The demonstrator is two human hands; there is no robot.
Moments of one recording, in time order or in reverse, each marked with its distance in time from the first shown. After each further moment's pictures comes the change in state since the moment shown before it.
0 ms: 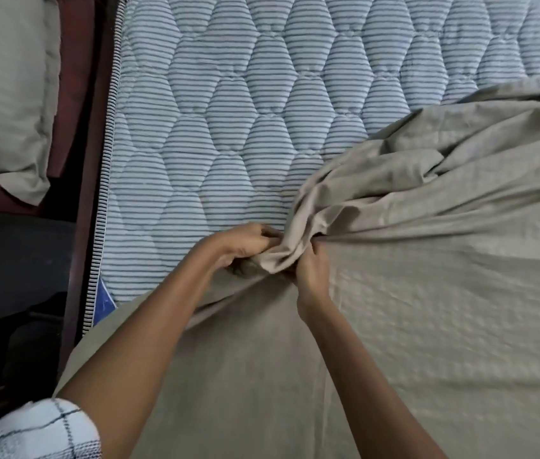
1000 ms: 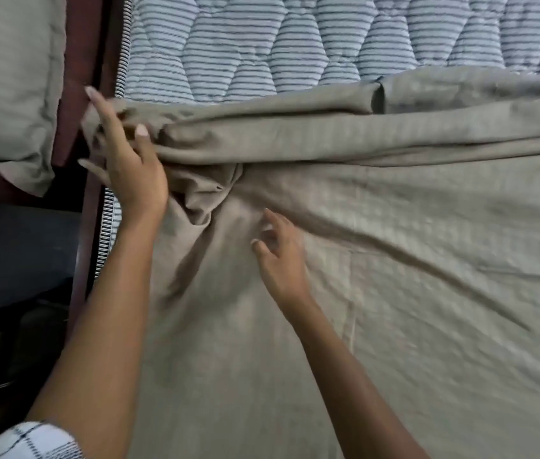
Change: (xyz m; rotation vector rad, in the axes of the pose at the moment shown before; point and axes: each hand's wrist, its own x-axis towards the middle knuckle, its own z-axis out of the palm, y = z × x) left_hand 0.006 -0.059 -0.125 -0.030 1.400 0.107; right_hand 0.007 0.000 0.055 -0.486 -0.309 -0.371
